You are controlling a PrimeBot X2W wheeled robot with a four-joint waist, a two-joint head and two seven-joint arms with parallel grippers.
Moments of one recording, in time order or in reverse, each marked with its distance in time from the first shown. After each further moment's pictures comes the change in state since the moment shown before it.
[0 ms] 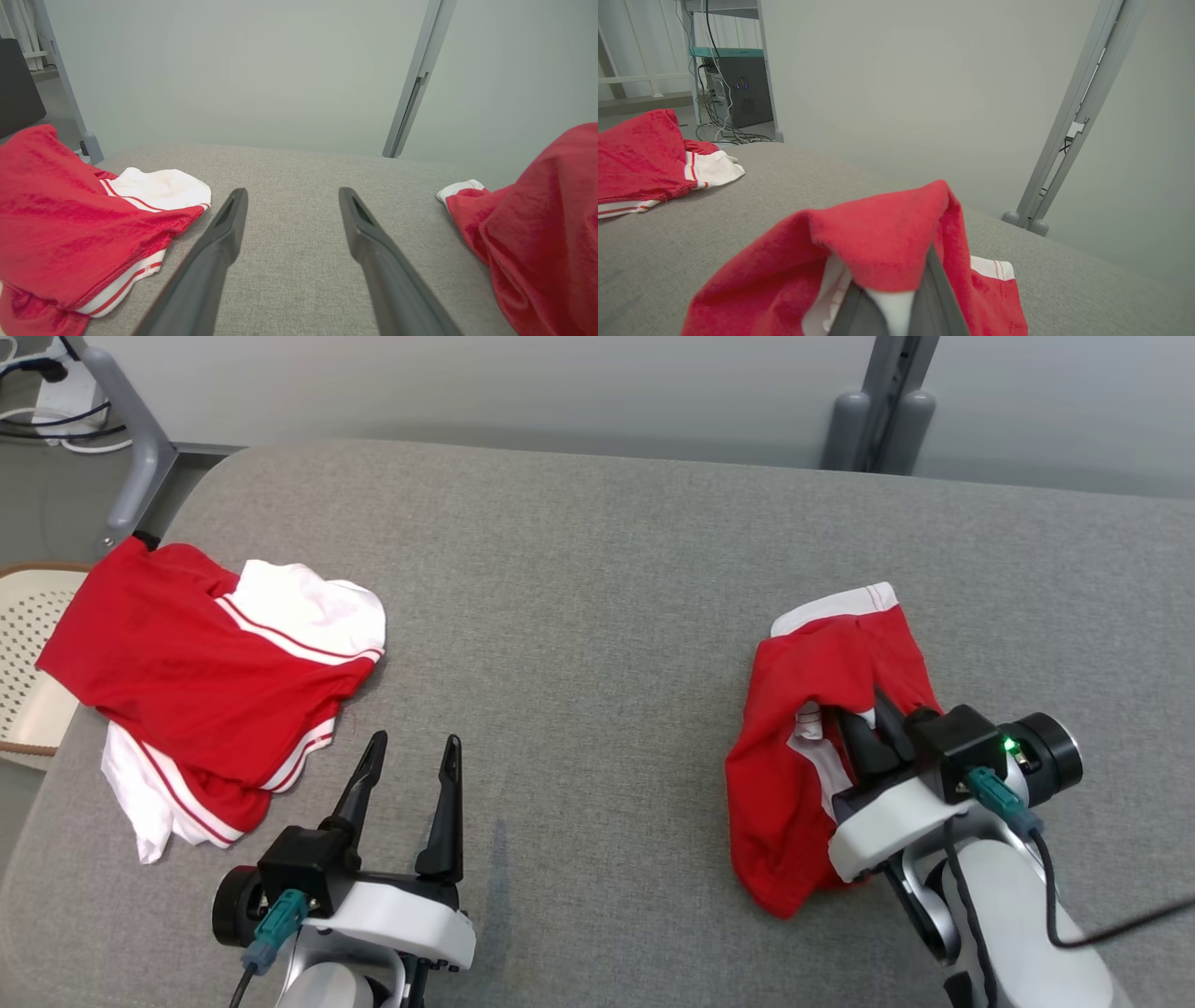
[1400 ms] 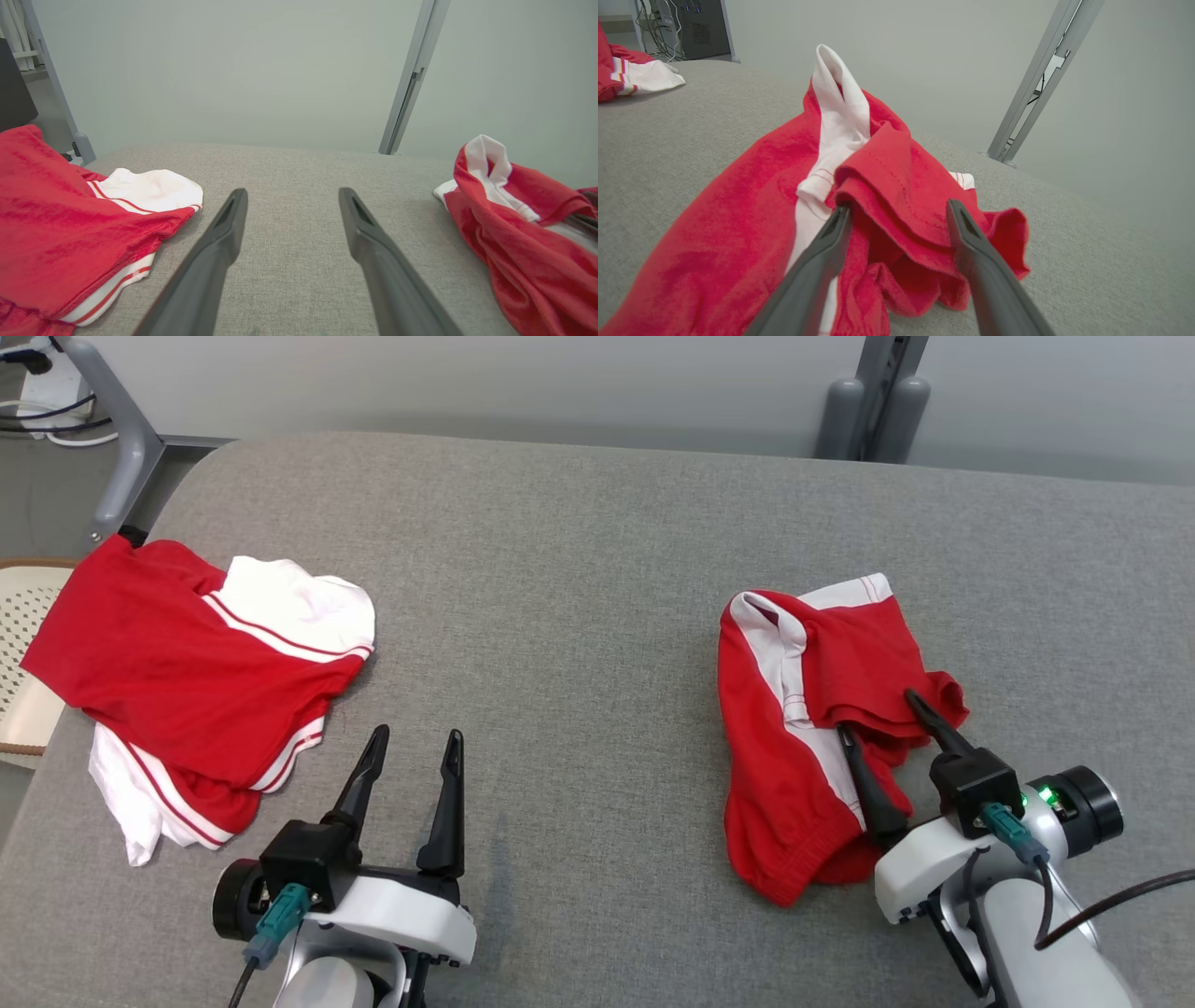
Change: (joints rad) left arm -0.012 0.000 -0.002 0.005 0.006 -0.003 0.000; right arm 0.026 -0.023 -0.081 0.174 -0.117 0.000 -0.024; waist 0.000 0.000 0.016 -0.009
